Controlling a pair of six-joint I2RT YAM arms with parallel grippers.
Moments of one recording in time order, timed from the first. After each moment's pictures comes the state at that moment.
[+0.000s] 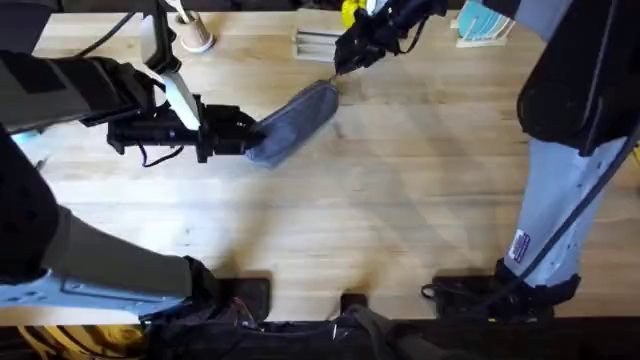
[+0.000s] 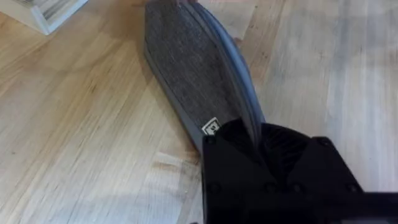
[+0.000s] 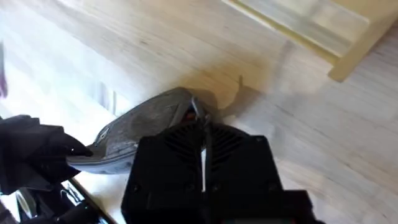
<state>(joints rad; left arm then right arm) 0.34 1.70 0.91 -0.88 1.11 1.51 0.27 2.26 1.96 -0.92 -0.55 0.14</state>
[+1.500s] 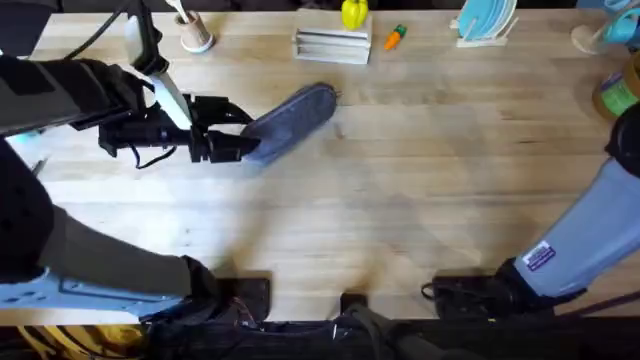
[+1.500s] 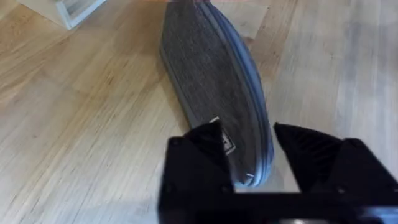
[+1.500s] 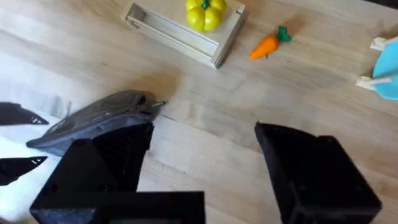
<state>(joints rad) 0.38 1.70 0.91 -0.85 1.11 1.51 0.20 1.97 2.21 -1.23 -0.19 -0.01</state>
